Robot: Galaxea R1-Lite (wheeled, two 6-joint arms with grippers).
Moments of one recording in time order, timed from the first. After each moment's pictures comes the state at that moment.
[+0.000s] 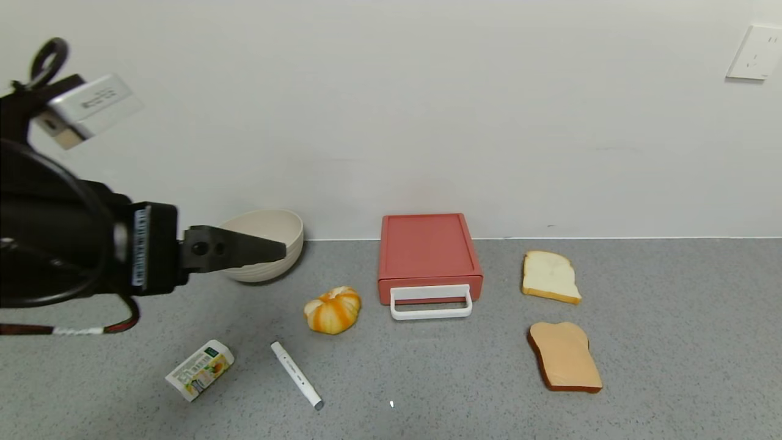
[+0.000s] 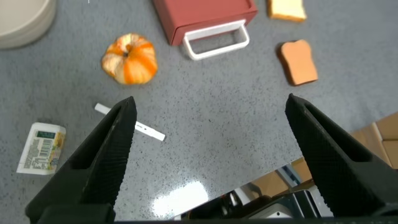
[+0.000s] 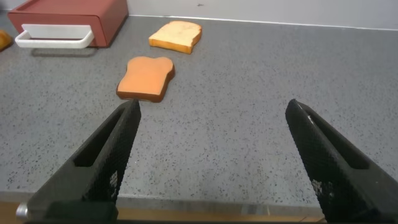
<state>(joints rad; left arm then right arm) -0.46 1.28 -1.25 0.49 -0.04 -0.28 0.00 0.00 0.00 0.01 0.02 -0.01</state>
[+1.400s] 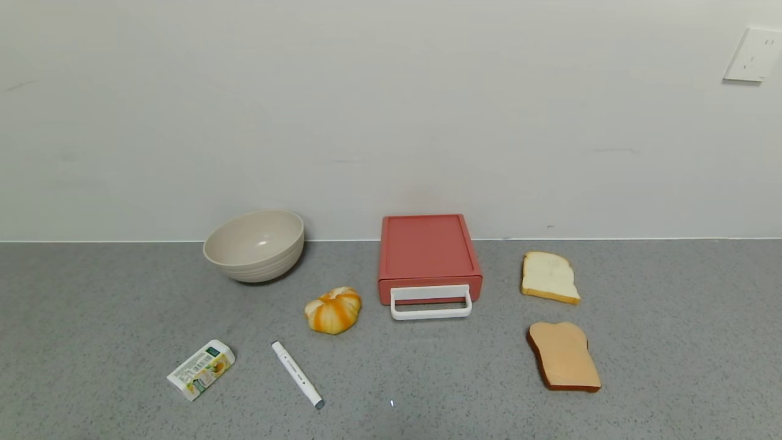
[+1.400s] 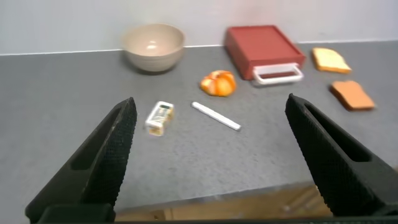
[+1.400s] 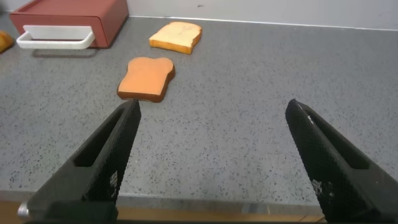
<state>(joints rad) -0.28 0.29 -0.85 0.61 0.17 -0.09 0.00 0.00 0.00 0.01 0.02 0.00</state>
